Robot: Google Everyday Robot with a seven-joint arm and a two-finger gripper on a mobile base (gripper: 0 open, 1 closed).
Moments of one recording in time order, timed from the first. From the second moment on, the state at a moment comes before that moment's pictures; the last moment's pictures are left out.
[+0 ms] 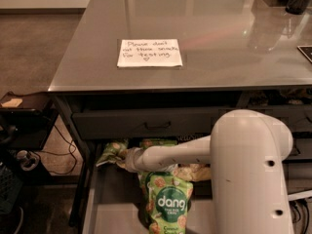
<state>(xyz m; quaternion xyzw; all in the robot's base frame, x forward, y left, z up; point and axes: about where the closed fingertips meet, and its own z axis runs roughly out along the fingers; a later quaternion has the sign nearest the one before) 0.604 0.153 0.406 -0.64 0.65 0.12 0.41</state>
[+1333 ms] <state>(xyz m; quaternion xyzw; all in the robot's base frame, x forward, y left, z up) 0.491 0.095 0.502 -0.71 0.59 0.17 0.35</state>
